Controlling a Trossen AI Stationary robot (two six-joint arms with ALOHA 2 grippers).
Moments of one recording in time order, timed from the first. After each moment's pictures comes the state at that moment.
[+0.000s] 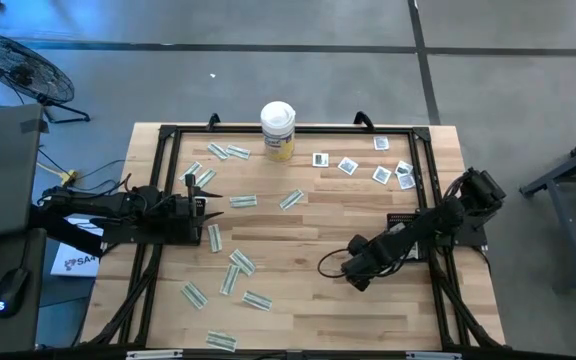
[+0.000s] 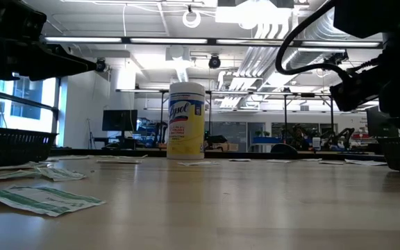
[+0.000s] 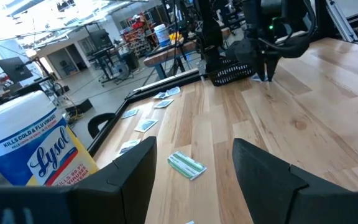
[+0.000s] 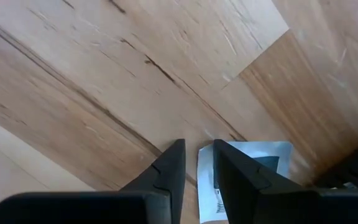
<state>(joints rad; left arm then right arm) -0.10 0.07 0.04 0.00 -0.23 0.36 0.48 1.72 0.91 -0.83 0.02 1.25</state>
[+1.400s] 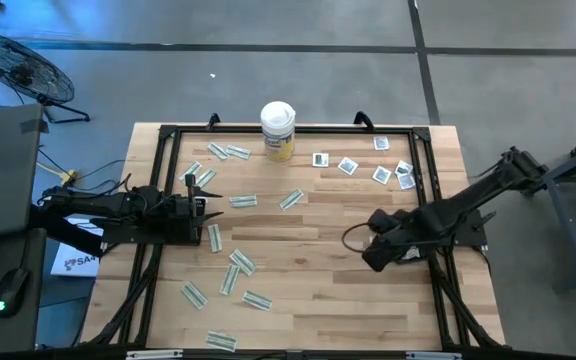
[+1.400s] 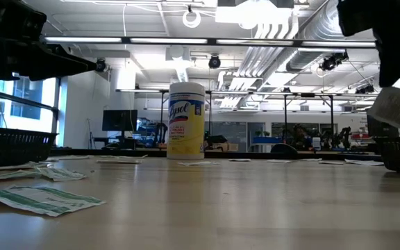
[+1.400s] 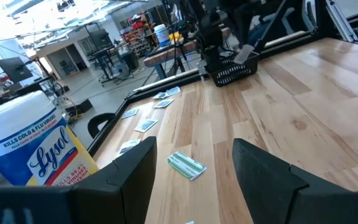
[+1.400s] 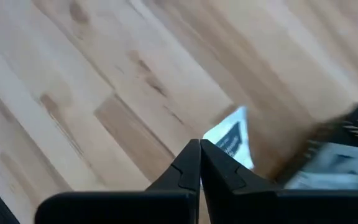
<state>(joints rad) -0.10 0.07 0.04 0.00 -0.23 0.36 0.48 1.20 0.90 -0.97 0.21 1.23</state>
